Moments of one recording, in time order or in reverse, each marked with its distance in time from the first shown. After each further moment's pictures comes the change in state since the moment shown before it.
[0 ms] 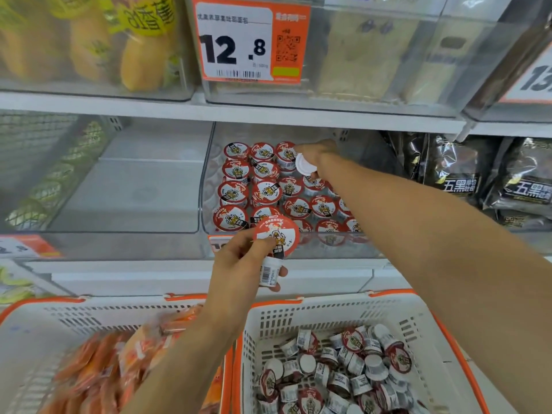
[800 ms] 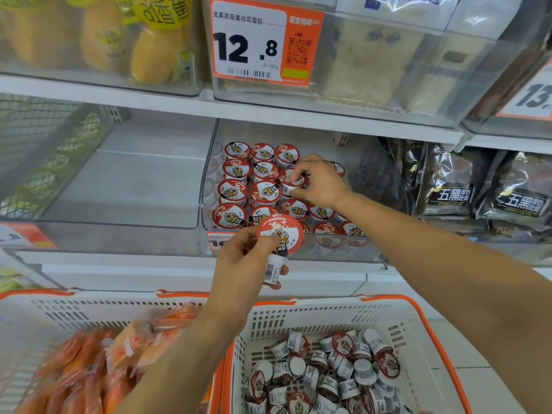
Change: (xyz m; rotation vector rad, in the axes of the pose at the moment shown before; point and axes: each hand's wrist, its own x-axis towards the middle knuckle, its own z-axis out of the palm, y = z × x) left_hand 0.001 -0.002 0.004 0.023 -0.012 0.017; right_hand -0.033 0.059 -0.012 -0.465 -0.128 -0.813
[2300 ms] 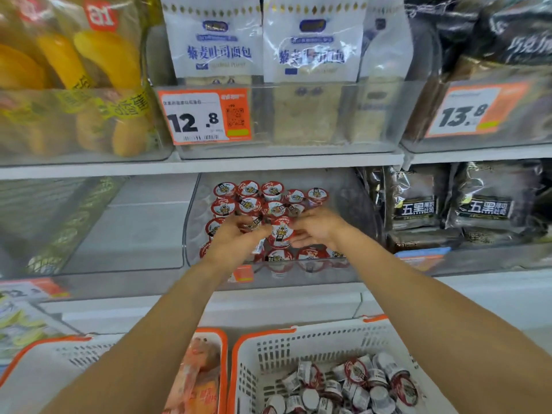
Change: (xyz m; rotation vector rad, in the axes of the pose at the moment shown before) left_hand 0.081 0.033 0.028 0.542 0.061 0.153; right_hand -0.060 -0.019 -0.037 0.968 -0.199 0.646
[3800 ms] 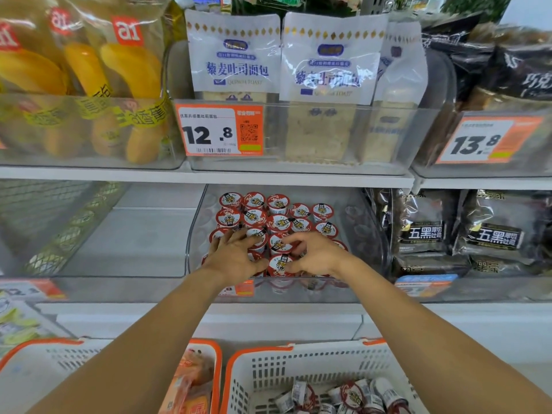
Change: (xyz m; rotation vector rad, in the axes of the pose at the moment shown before) left_hand 0.039 -0.031 -0.010 0.933 -0.222 0.197; right_hand -0.004 0.010 0.005 -0.710 -0.083 -0.182
